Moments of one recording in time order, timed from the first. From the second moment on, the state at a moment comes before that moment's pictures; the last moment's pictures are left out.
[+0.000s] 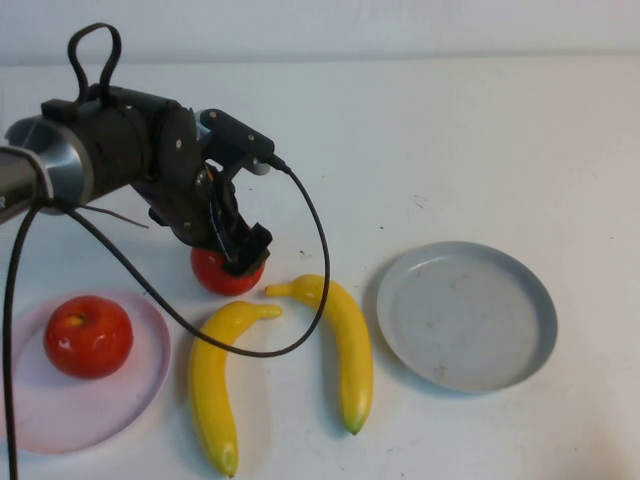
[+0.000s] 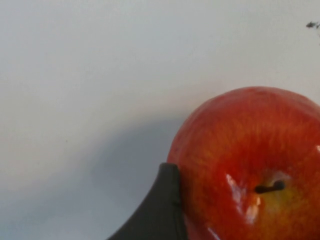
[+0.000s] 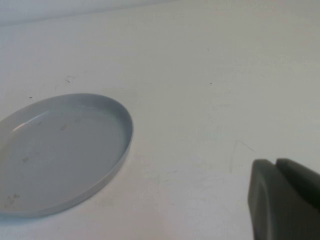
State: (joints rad) right arm 0.03 -0.01 0.02 0.12 0.34 0.05; left arm -0.42 1.88 -1.40 0.02 0.76 0.30
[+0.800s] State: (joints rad) right arm 0.03 -0.01 0.02 0.12 0.34 0.05; left arm -0.43 1.84 -1.55 0.02 1.05 0.24
